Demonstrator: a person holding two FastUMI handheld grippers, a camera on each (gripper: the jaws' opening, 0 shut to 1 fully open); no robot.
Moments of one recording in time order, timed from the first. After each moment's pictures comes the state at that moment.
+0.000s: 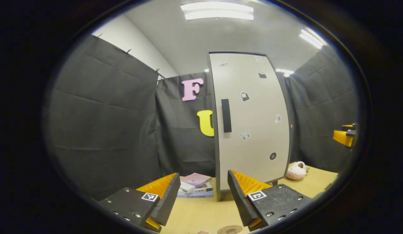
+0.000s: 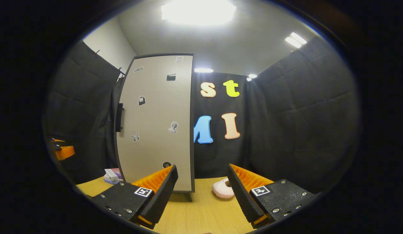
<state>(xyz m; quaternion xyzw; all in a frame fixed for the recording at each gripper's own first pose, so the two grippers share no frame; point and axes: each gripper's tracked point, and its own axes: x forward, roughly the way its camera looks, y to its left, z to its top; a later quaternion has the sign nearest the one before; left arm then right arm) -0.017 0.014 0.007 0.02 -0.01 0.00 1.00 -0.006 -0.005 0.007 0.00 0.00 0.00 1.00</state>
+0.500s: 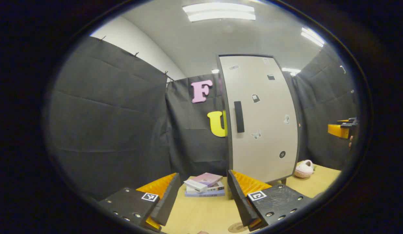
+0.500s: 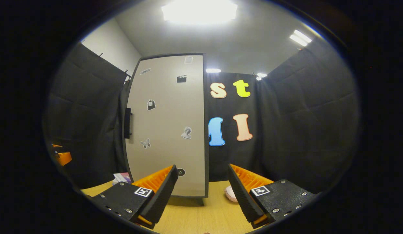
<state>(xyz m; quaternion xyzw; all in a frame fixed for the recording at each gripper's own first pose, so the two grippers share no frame) -0.048 0.064 0.013 0.02 -0.01 0.05 1.00 0.028 0.040 0.028 0.01 0.00 0.04 1.00</state>
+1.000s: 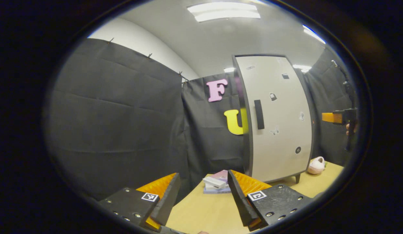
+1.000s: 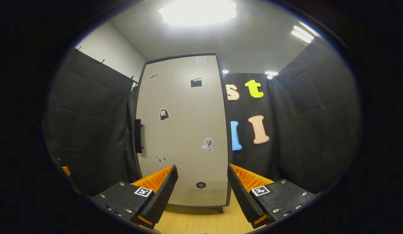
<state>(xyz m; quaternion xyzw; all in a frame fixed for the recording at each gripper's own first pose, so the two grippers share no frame) -0.085 0.126 0.011 0.03 -0.01 0.11 0.99 0.072 0.103 0.058 0.04 -0.01 0.09 1.00</state>
